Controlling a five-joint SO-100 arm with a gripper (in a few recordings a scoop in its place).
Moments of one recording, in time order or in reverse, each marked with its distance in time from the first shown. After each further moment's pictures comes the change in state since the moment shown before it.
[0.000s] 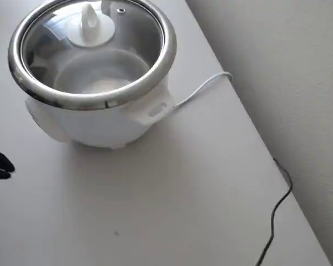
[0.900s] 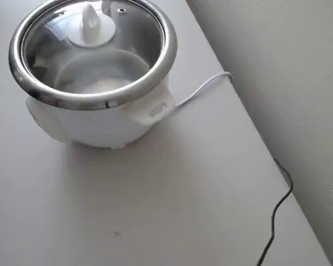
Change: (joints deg) arm -34.9 -39.3 -43.1 -24.4 22.0
